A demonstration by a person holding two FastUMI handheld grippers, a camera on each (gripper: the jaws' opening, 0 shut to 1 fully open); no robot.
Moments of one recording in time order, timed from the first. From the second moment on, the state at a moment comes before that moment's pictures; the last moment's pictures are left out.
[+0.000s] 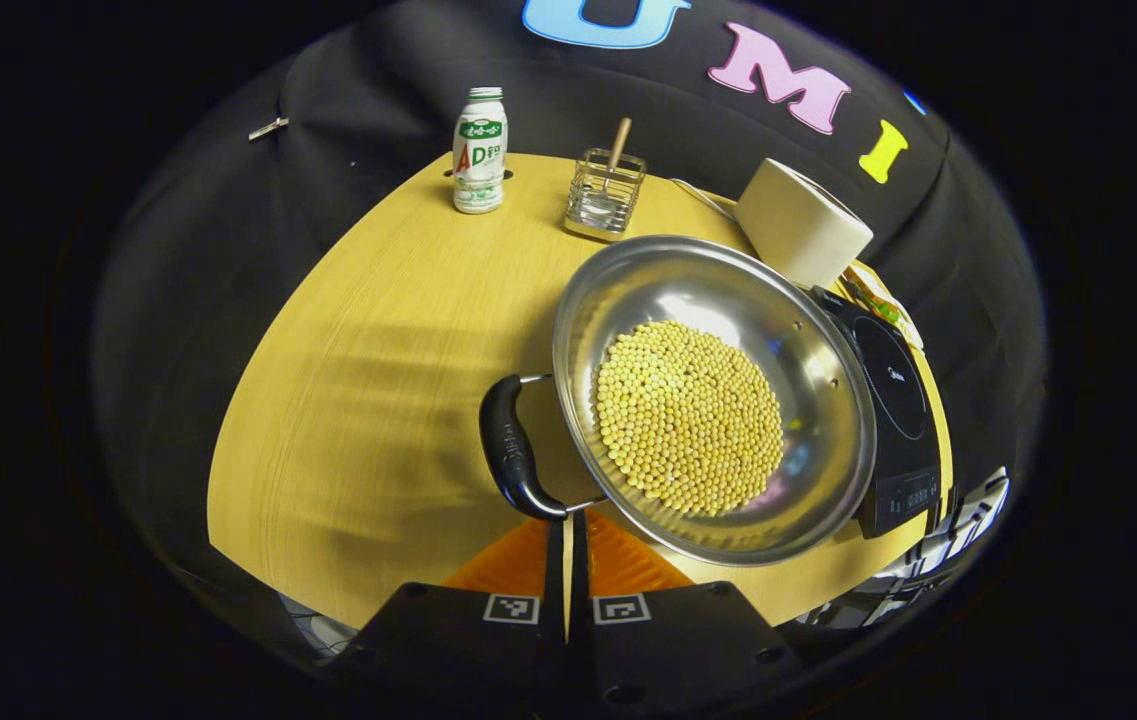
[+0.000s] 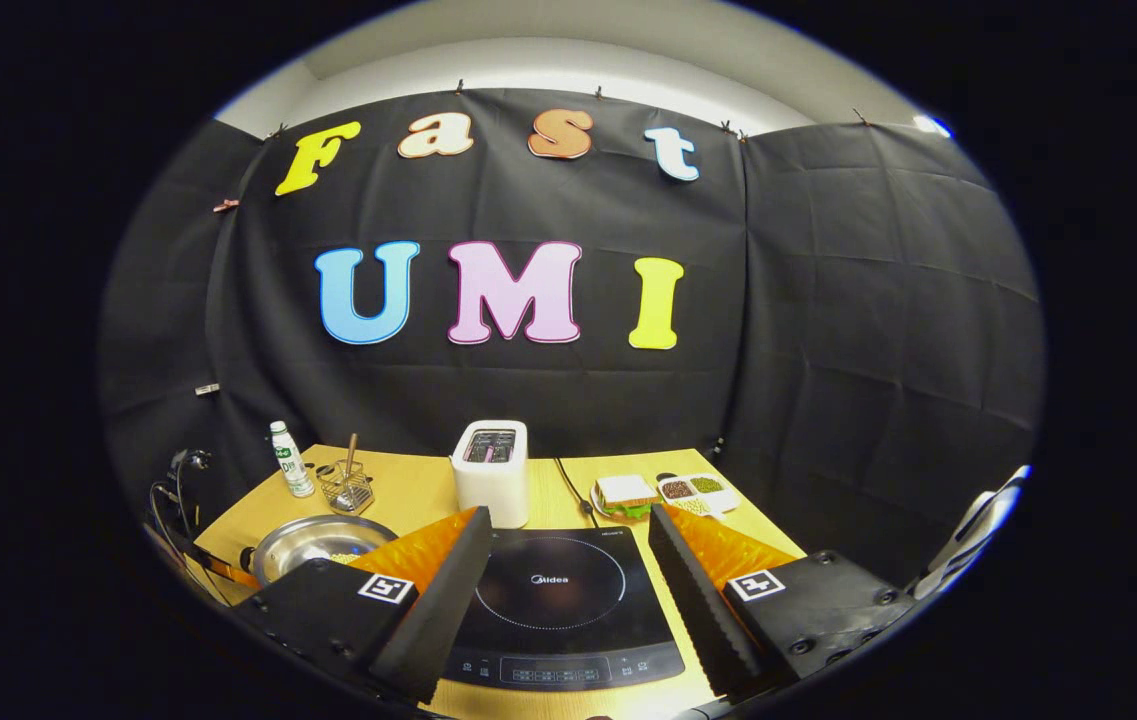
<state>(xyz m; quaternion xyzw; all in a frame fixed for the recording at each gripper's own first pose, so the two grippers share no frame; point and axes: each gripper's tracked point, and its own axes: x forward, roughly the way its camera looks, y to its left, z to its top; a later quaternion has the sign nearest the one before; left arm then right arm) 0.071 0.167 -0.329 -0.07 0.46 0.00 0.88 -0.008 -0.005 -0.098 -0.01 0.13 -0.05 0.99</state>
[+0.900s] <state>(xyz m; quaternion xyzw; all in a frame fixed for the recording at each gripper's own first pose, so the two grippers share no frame) 0.141 0.222 -0.329 -0.01 0.46 0.01 0.89 -0.003 -0.012 -0.115 -0.01 0.16 -0.07 0.99</state>
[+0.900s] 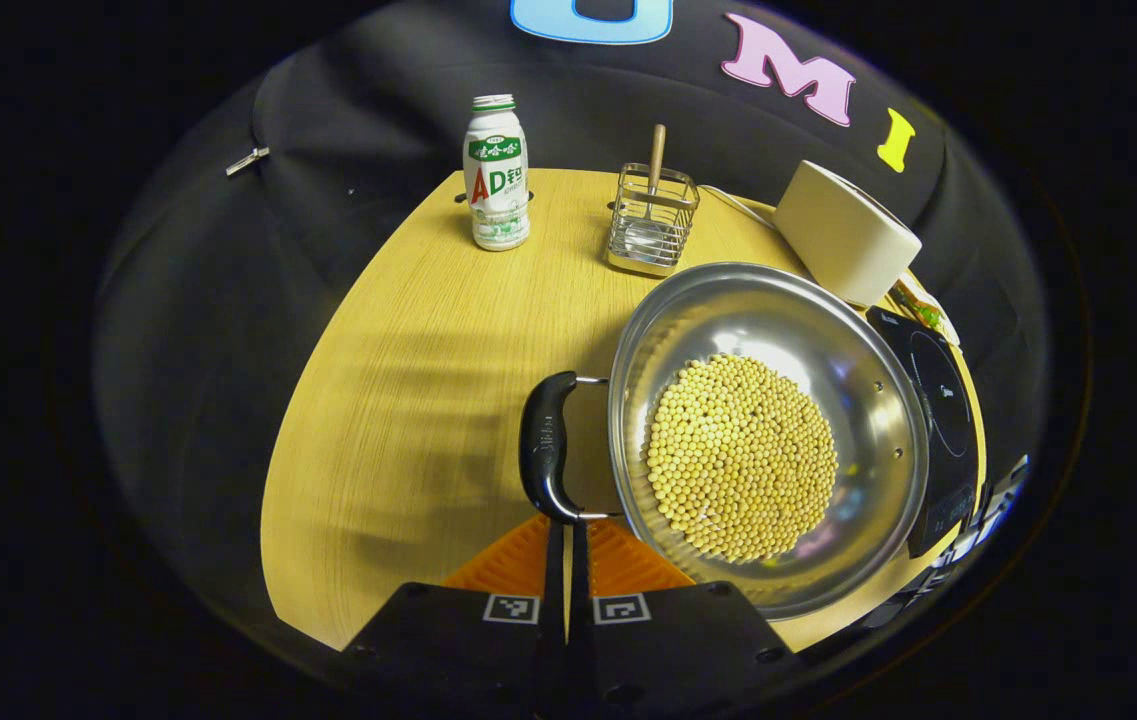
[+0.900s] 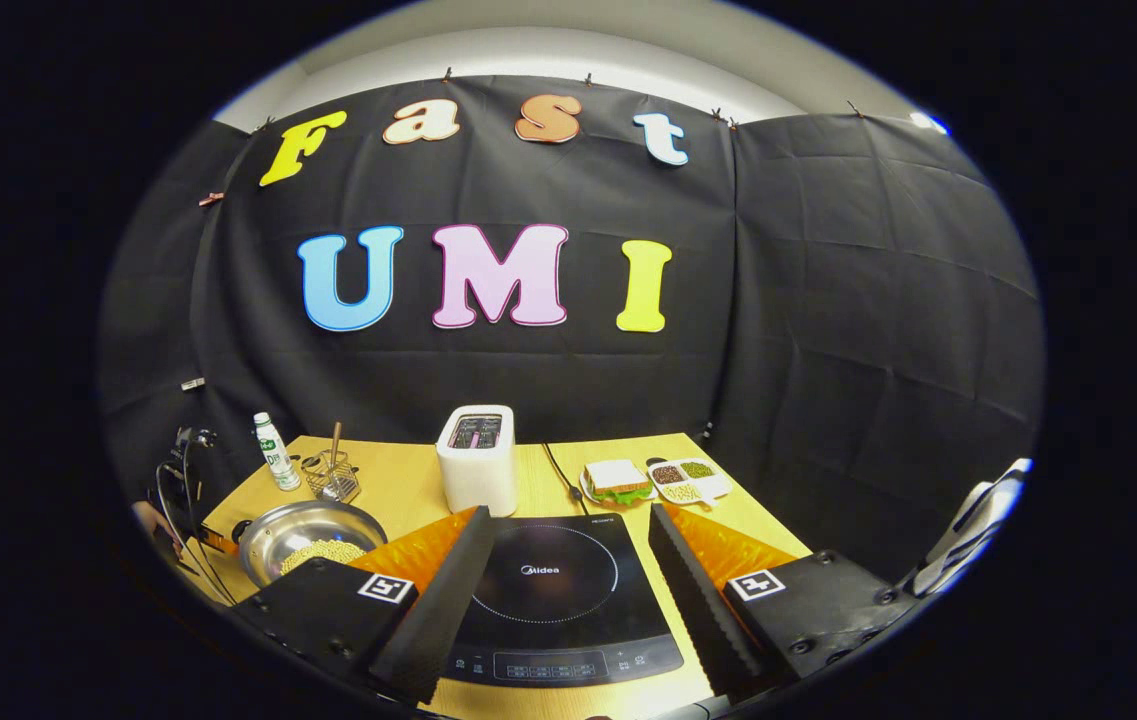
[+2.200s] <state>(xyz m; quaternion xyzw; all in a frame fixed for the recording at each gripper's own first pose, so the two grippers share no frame) 0.167 0.225 -0.258 -0.11 0.33 -0.01 0.94 0.070 0.158 -0.270 0.06 0.34 0.08 0.94</state>
